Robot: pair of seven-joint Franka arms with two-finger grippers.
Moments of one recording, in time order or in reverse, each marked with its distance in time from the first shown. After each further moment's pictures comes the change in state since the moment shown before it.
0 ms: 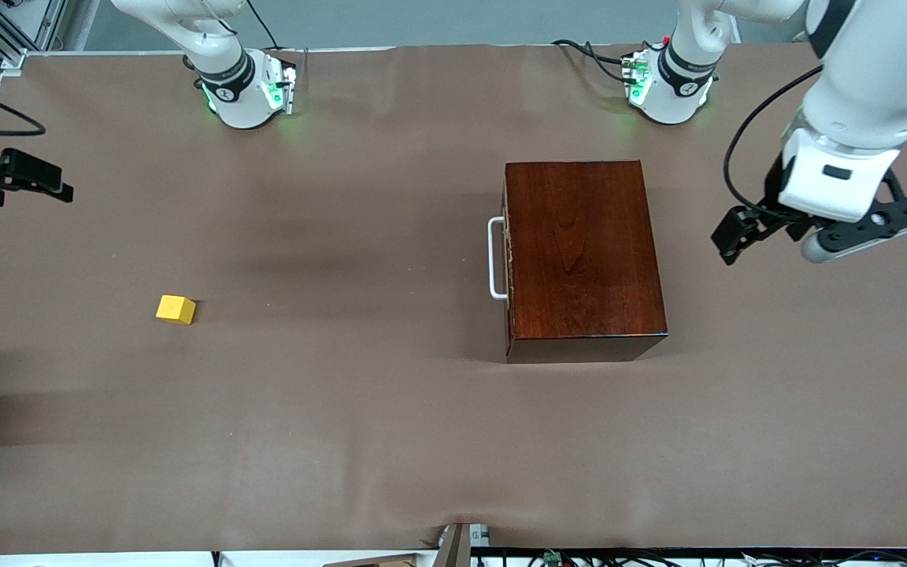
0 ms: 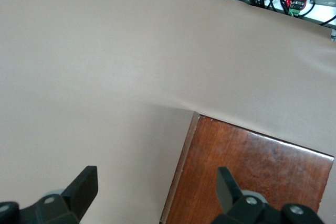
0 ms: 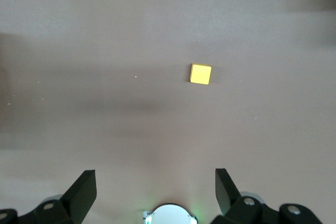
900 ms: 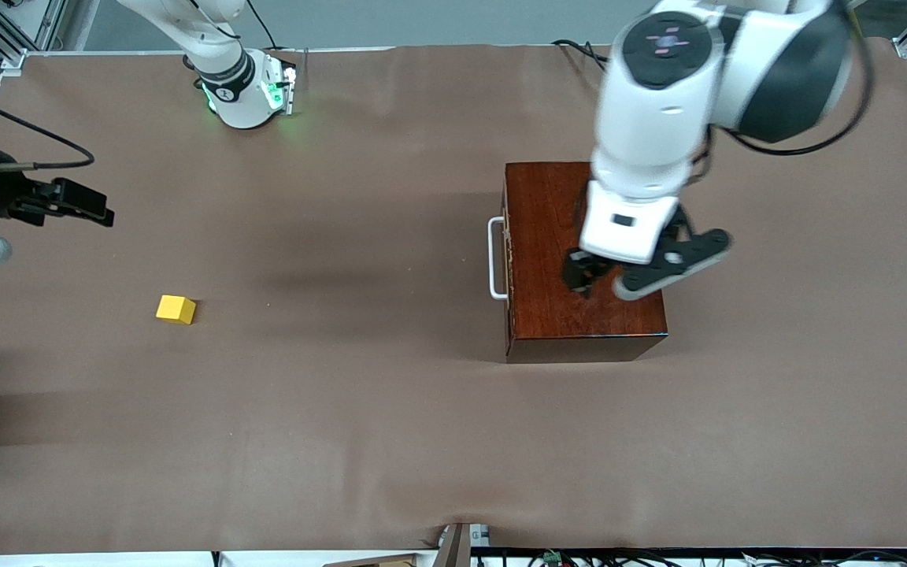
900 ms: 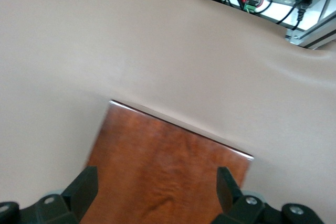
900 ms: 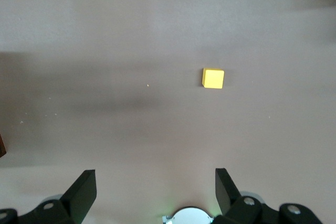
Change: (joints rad) left arm -0.187 0.260 0.000 0.233 0.001 -0.001 -0.266; right arm -0.230 0.152 0.372 0.194 -0.070 -0.079 0.212
